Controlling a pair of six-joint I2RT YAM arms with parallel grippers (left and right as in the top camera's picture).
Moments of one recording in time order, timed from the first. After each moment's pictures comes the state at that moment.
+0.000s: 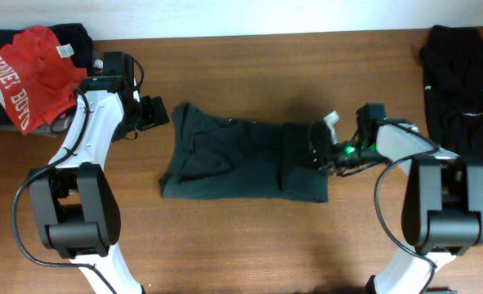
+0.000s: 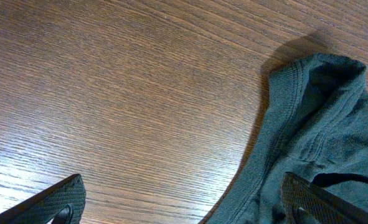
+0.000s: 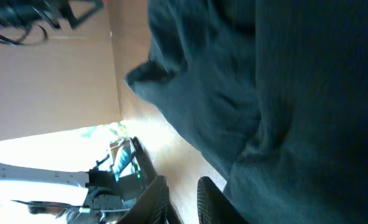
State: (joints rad) left arm 0.01 2.02 1.62 -0.93 0.00 -0.30; right arm -0.06 1.94 1.11 -0.81 -1.14 -0.13
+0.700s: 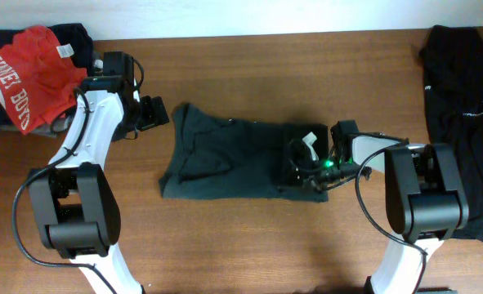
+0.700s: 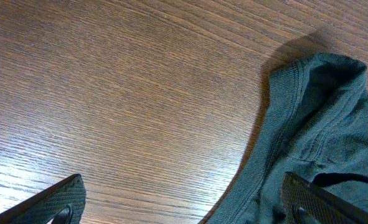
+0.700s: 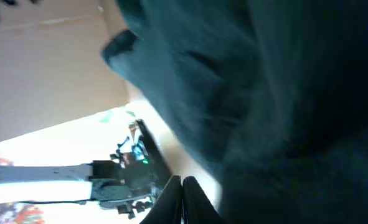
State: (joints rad) left arm 0.01 2.02 1.62 -0.93 0.00 -0.30; right arm 0.05 2.03 1.02 -0.67 -1.18 0.02
